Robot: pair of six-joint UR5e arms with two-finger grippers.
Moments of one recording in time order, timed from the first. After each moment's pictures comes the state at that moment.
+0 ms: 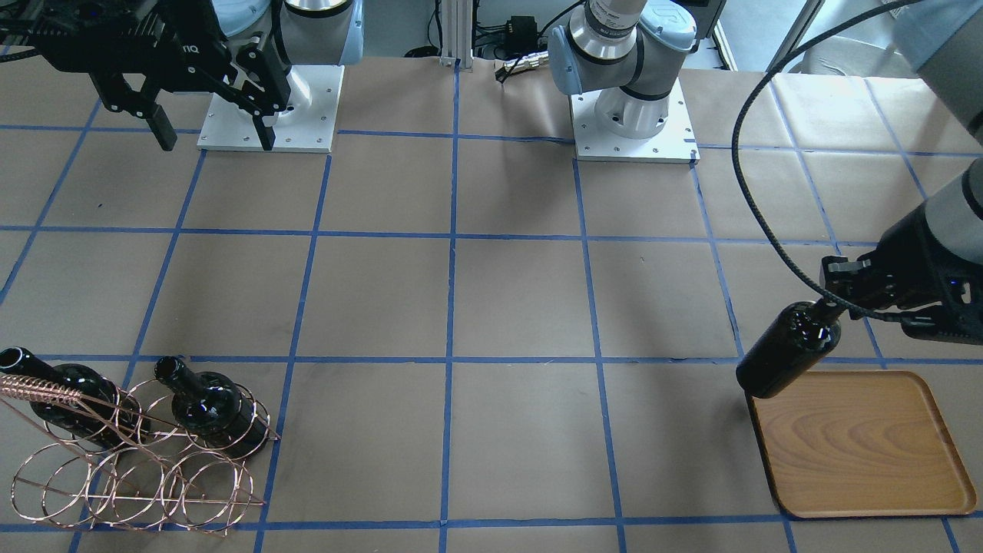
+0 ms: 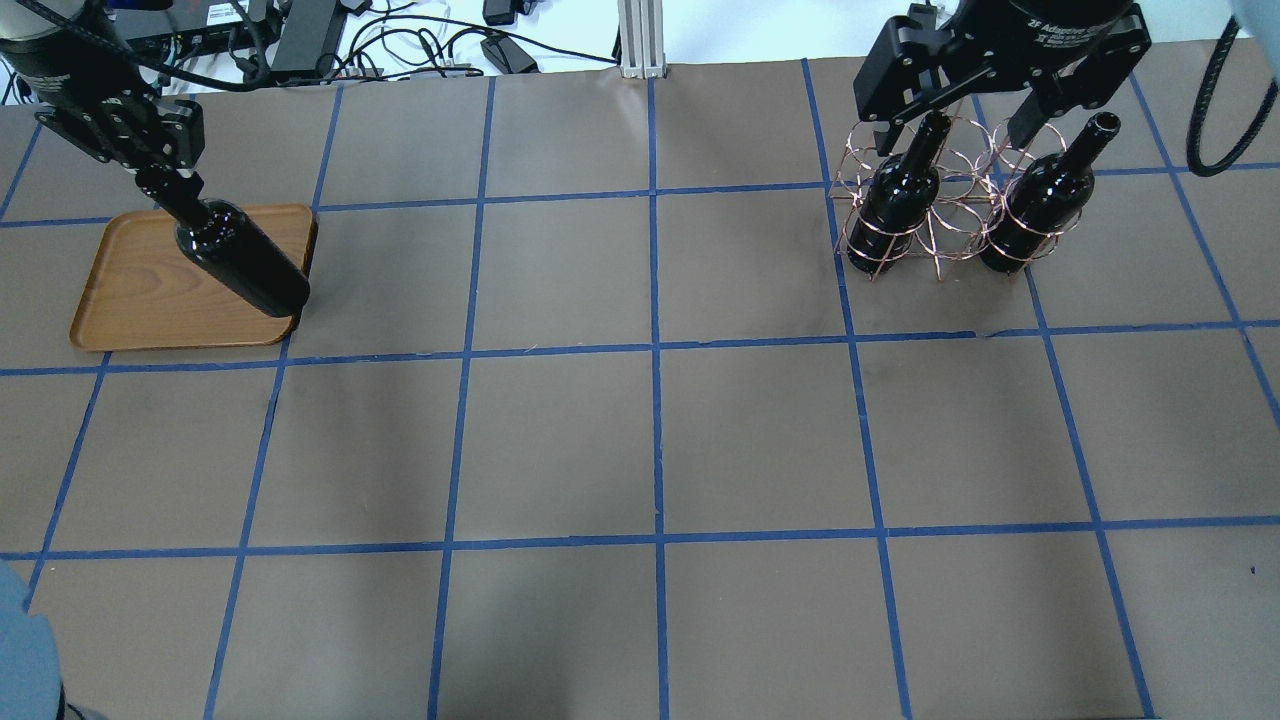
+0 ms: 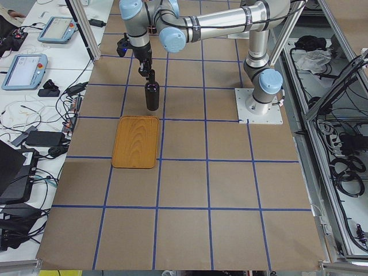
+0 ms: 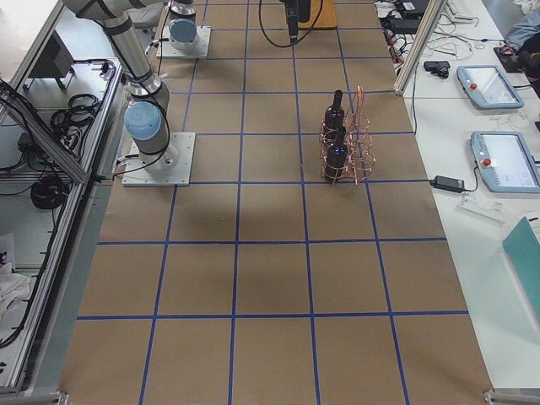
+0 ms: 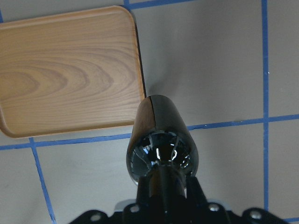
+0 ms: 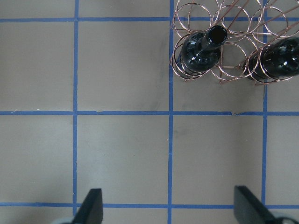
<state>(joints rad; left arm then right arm) -1.26 -1.87 -1.29 -1.61 1.64 0.42 1.62 -1.61 1.42 -1.53 -1.56 0.03</state>
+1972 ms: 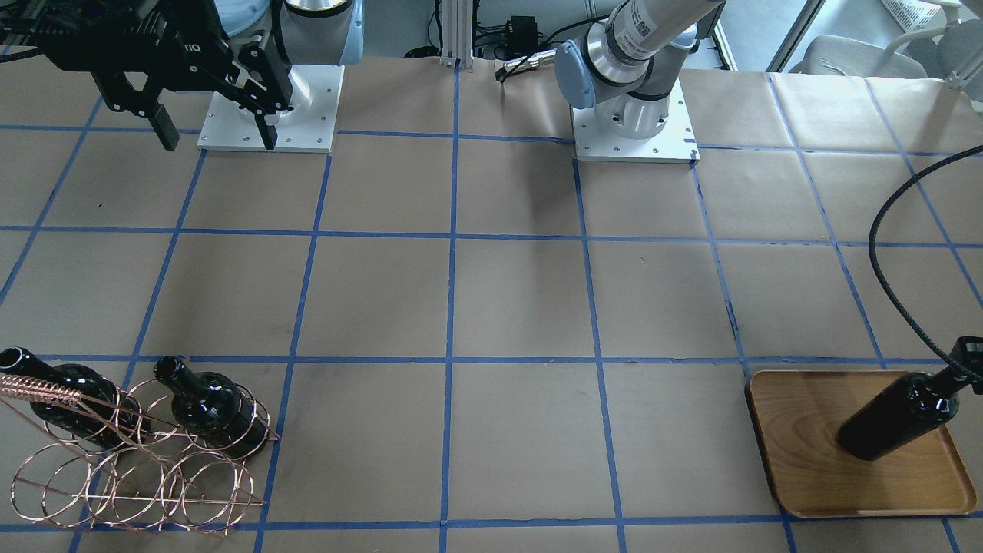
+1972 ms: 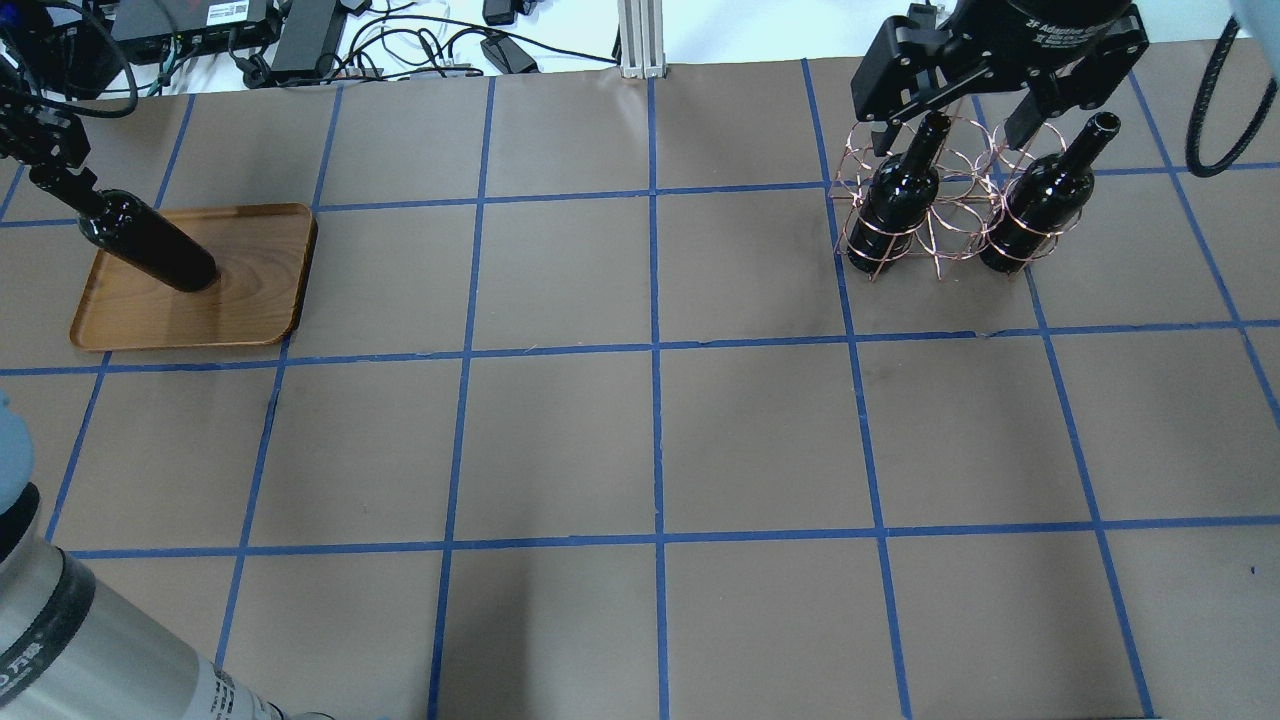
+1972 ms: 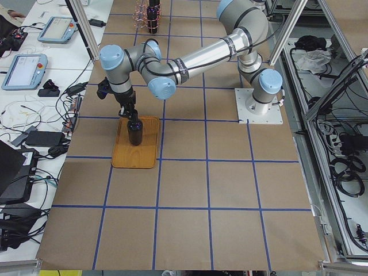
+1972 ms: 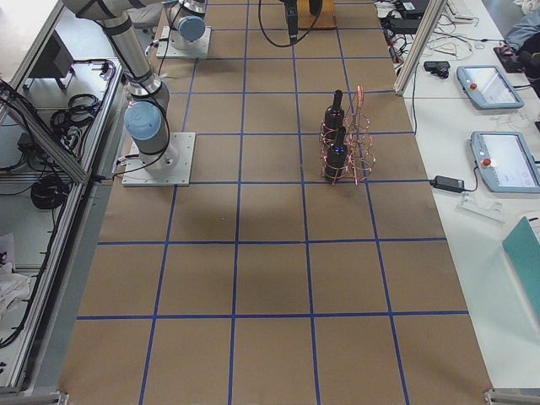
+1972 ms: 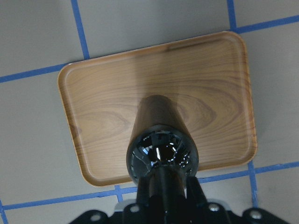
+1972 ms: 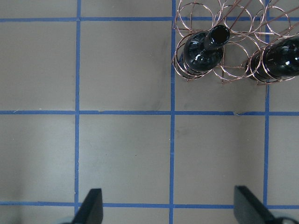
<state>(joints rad) -1.06 -2.08 -1.16 -1.46 1.63 0.68 1.62 -1.61 1.42 -1.53 -1.55 0.03</state>
